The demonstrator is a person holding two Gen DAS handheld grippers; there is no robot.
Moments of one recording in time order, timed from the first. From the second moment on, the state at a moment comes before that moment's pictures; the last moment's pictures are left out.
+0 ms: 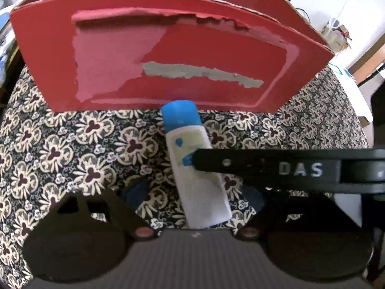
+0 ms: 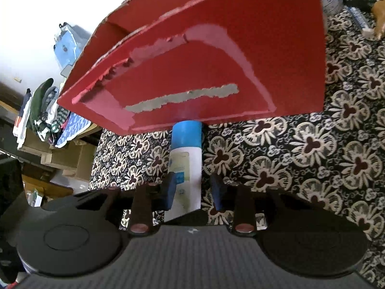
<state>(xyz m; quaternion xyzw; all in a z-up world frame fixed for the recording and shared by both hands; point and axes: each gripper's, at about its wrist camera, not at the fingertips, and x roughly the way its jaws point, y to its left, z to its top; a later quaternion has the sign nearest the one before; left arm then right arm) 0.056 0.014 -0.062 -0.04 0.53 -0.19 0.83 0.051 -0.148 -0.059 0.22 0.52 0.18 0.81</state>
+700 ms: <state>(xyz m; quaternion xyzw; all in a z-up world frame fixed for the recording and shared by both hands) 0.049 0.012 -0.065 -0.01 0.50 -0.21 0.84 0.063 -0.140 -0.070 0.25 0.53 0.23 0.78</state>
